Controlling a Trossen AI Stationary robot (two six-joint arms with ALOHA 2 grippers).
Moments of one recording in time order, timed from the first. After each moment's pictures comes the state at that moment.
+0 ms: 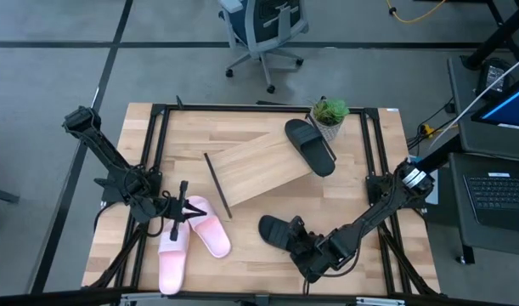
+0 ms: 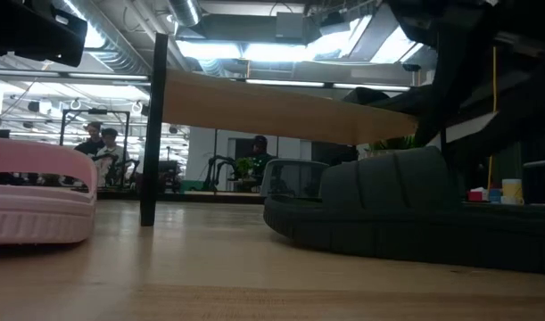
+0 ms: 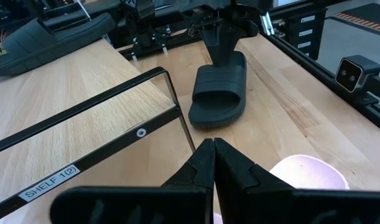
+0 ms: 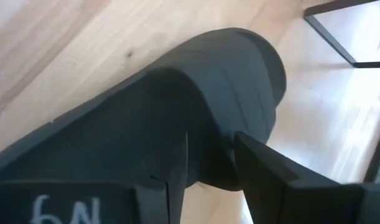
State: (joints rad) left arm -0.83 0.87 0.29 0.18 -0.76 -0.08; right arm 0.72 1.89 1.24 -0.62 0.60 -0.16
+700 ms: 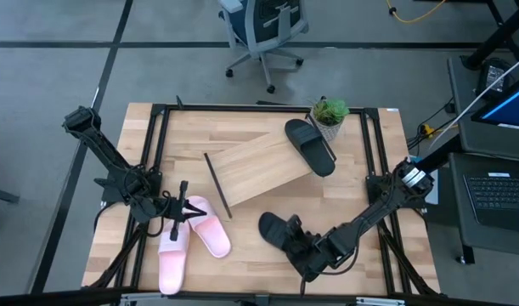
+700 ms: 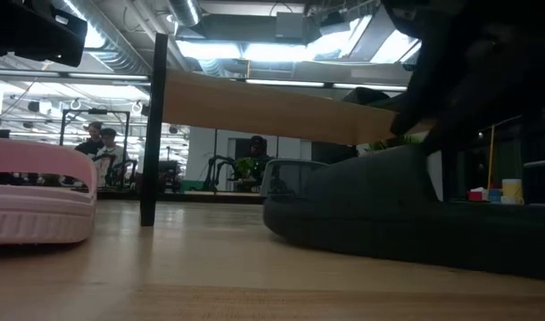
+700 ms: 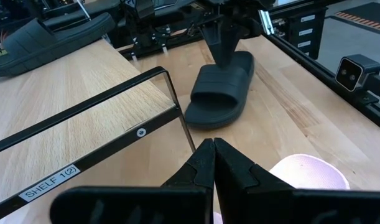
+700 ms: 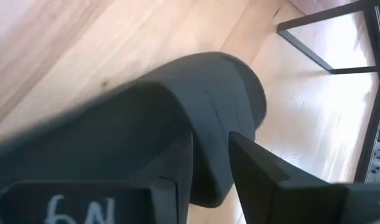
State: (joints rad) left arm -0.83 0.87 0.29 0.17 -0.76 -0.08; right arm 0.70 1.89 1.24 -0.54 0.63 -0.17
